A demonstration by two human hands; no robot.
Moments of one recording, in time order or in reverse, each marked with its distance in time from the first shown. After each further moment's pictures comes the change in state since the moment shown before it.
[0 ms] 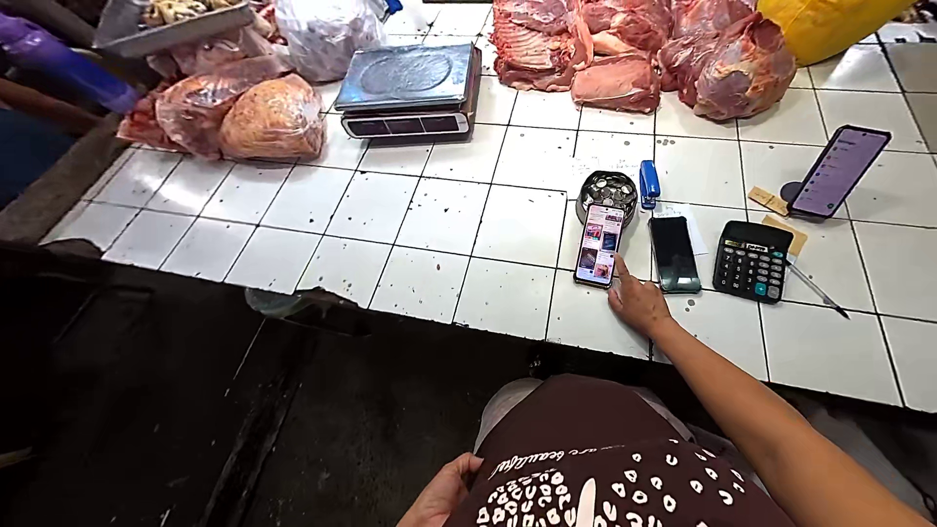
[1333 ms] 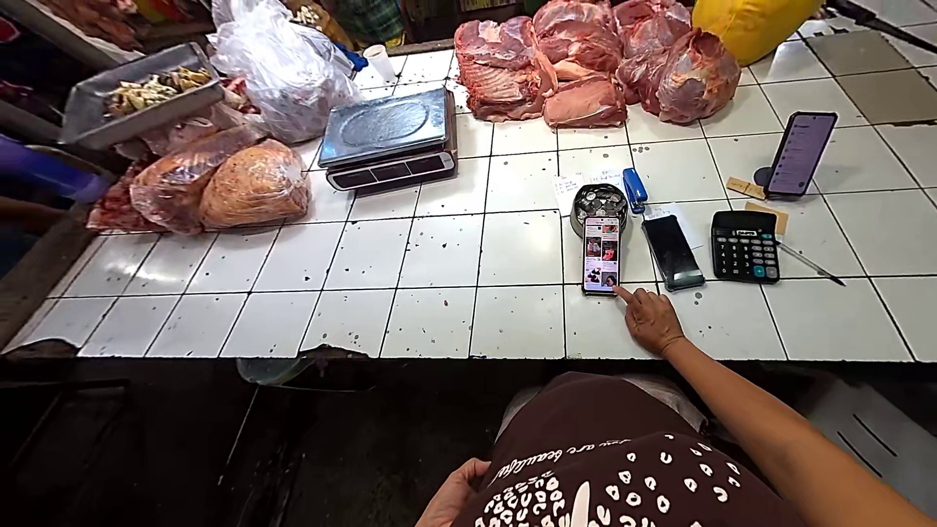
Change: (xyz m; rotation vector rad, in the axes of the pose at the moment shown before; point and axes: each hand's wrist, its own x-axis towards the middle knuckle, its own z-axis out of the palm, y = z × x) left_hand -0.014 0.059 -0.017 0.155 -0.026 0.112; right_hand -0.025 -0.001 0.048 -0.015 0.452 -0.115
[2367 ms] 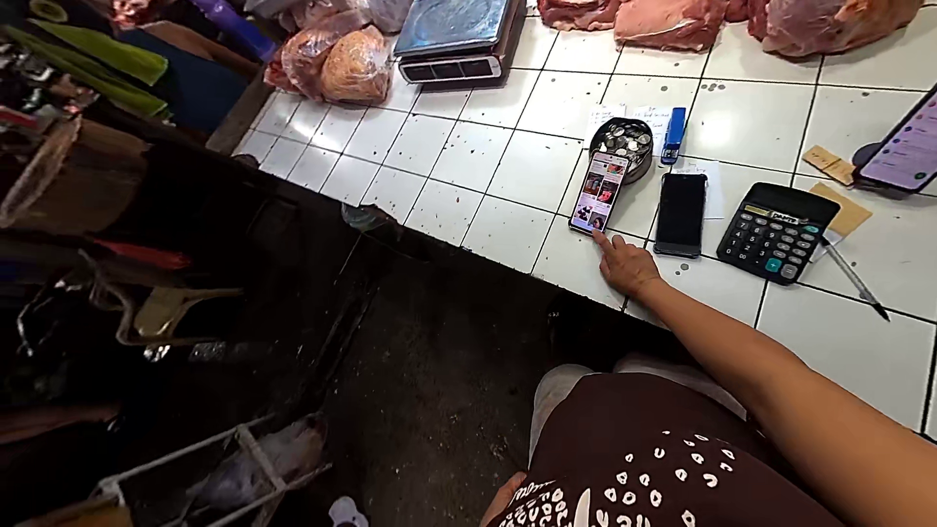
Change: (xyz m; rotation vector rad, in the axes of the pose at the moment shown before) left_hand 0.076 -0.339 0.096 0.155 0.162 0.344; right_hand 0.027 0.032 -0.029 0.081 -0.541 -0.258
